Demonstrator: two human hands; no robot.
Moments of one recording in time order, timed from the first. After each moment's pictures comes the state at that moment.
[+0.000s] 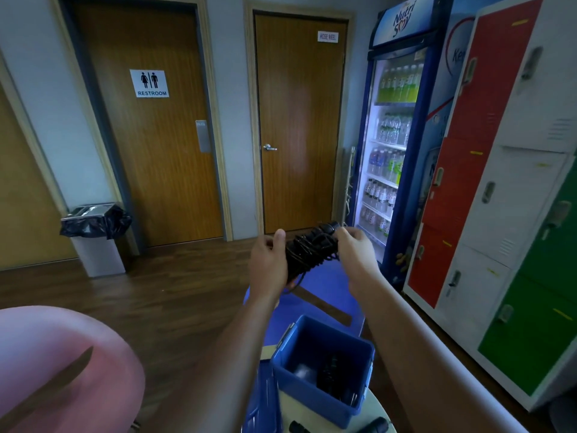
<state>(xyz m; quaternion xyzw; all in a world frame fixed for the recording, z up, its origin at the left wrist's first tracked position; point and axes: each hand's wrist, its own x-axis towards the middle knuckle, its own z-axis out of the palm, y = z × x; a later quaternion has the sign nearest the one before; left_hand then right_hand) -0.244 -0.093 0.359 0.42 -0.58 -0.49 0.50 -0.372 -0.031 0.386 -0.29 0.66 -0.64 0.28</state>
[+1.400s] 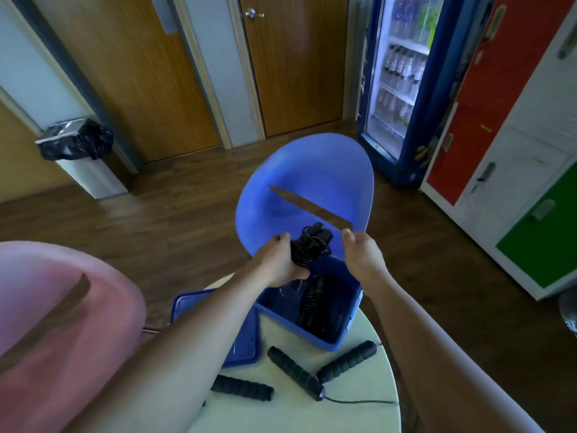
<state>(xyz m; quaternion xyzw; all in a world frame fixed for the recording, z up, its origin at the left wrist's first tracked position) -0.352 -0.151 0.159 0.47 -0.85 -0.23 -0.04 -0.504 -0.059 0.148 -0.26 0.80 -0.43 0.34</state>
